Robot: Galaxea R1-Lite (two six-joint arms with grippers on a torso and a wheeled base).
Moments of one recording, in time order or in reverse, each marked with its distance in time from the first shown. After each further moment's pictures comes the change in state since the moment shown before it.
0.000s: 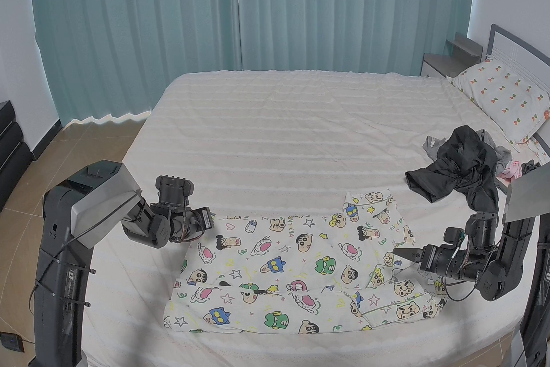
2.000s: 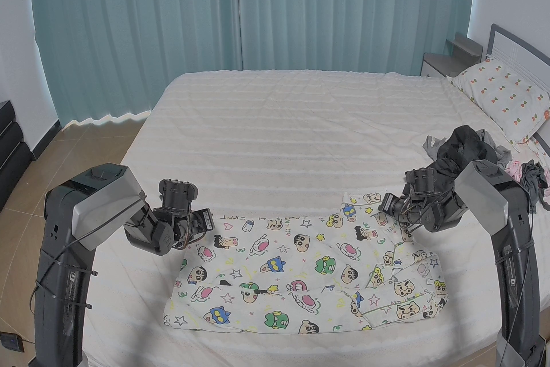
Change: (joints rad) left arm -0.033 -0.010 0.065 -0.064 0.095 0.003; right arm 0.029 0.403 -1.202 0.851 -0.279 0.110
